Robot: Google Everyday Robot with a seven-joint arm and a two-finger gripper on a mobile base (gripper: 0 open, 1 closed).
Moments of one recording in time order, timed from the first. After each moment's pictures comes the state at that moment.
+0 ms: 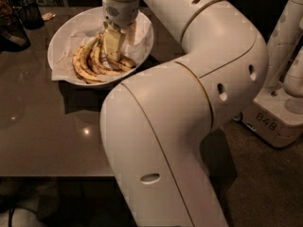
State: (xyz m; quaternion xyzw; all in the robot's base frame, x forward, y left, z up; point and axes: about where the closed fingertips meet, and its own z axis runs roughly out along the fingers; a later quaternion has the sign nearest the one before) arm 0.678 0.072 0.902 -0.54 0.84 0.04 0.05
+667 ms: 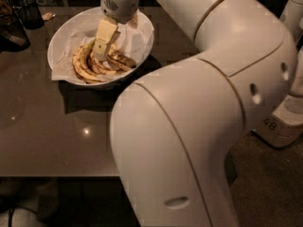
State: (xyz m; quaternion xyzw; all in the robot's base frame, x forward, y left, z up) arm 0.667 0.078 0.924 -0.54 0.84 0.05 0.09
